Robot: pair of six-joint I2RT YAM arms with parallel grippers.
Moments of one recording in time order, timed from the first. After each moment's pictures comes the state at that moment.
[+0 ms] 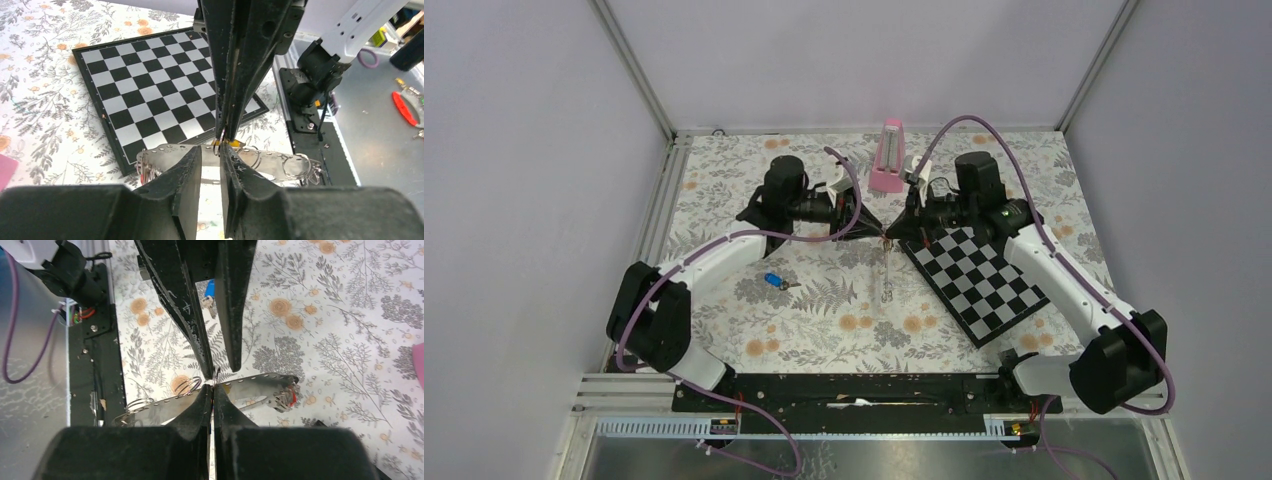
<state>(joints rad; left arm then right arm) -0.52 1.51 1.02 0.34 1.08 -0.06 0.42 1.31 1.12 -0.39 -0.91 -0.25</state>
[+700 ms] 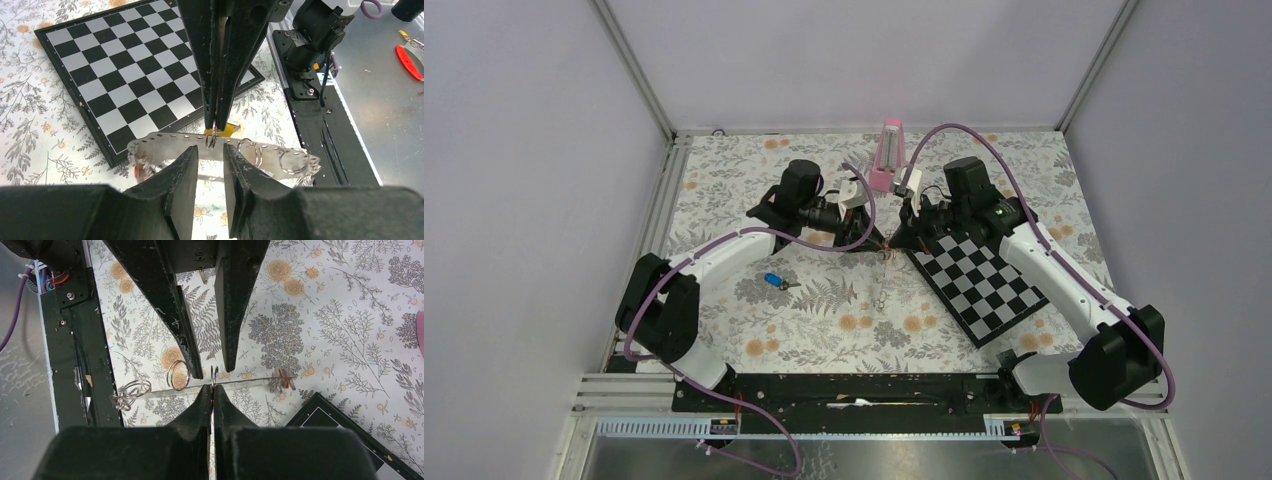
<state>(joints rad) -0.56 1.58 1.10 0.04 1.12 0.26 0.48 1.34 1.17 -0.59 -0.75 -0.39</state>
